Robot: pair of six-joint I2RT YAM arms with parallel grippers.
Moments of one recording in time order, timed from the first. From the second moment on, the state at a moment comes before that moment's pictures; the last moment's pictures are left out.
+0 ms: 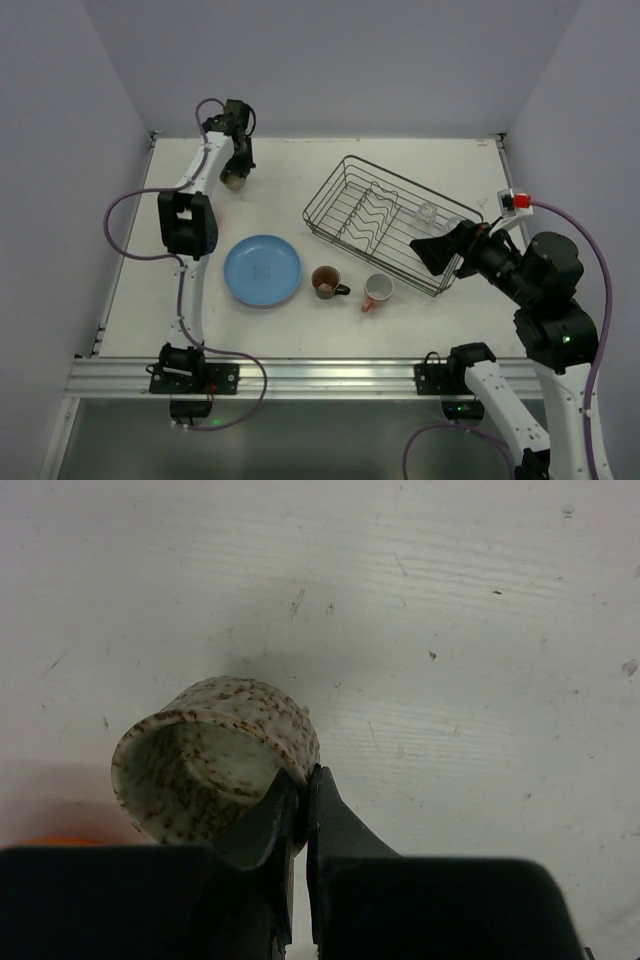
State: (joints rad) left arm -0.15 2.43 2.36 -1.01 -0.12 -0.26; right arm 0.18 0.60 1.13 -0.75 -0.41 0.47
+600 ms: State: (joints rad) left arm -0.16 2.51 2.36 -1.01 -0.13 -0.22; right arm 0.18 0.63 1.08 -0.76 -0.40 0.46
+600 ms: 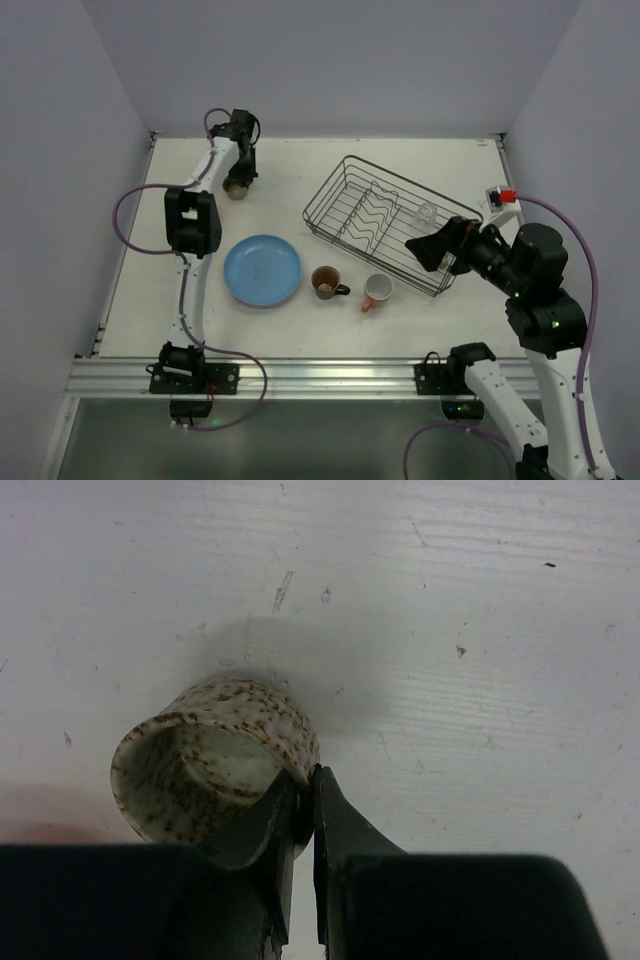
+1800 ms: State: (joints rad) left arm -0.44 1.21 1.41 -0.56 0.15 -0.30; right arm 0.12 1.34 1.09 -0.77 0.08 0.36
